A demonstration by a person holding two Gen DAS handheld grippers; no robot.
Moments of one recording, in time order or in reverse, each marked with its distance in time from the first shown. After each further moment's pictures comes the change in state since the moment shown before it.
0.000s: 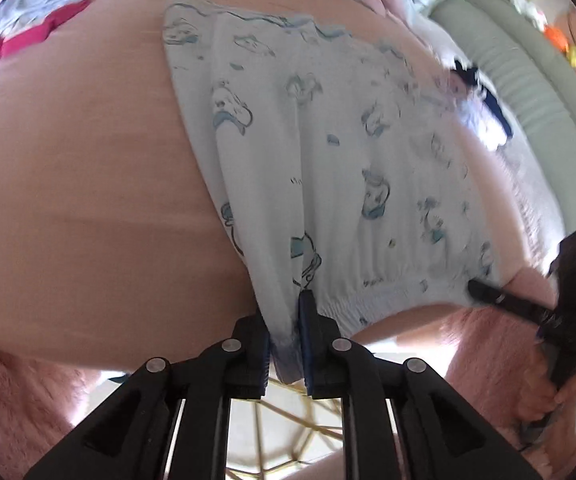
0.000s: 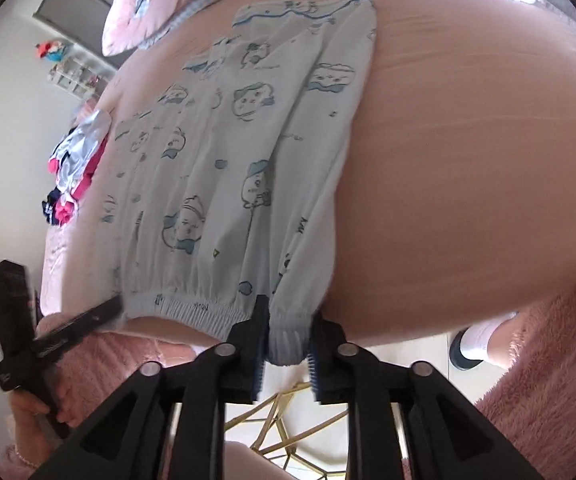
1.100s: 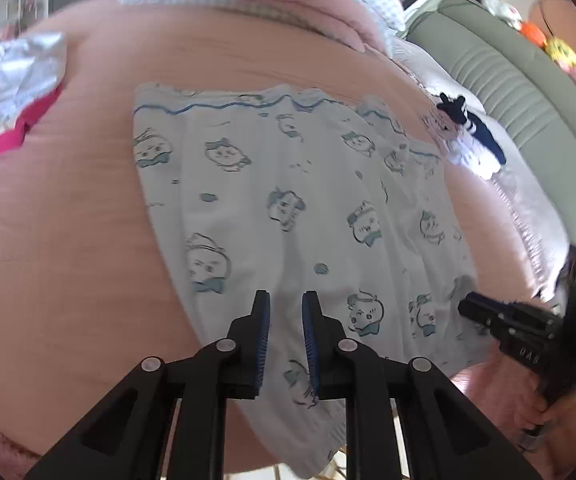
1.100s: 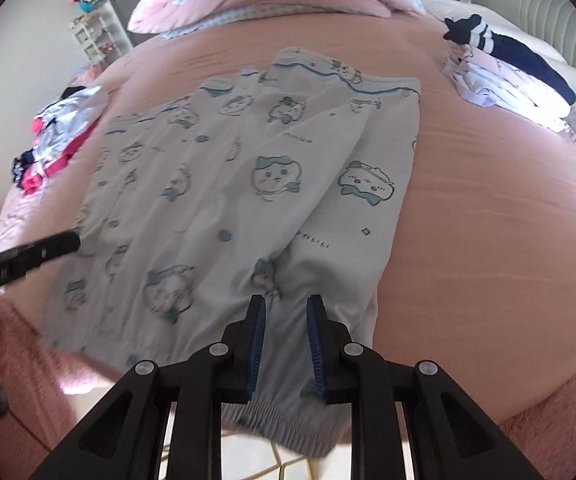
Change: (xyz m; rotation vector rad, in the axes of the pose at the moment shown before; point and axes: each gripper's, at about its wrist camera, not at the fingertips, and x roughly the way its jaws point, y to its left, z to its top) left arm -0.011 -0.019 0.074 0.109 -0.127 0.027; right arm 0.019 0.041 0.067 -0.270 -0.138 -0.185
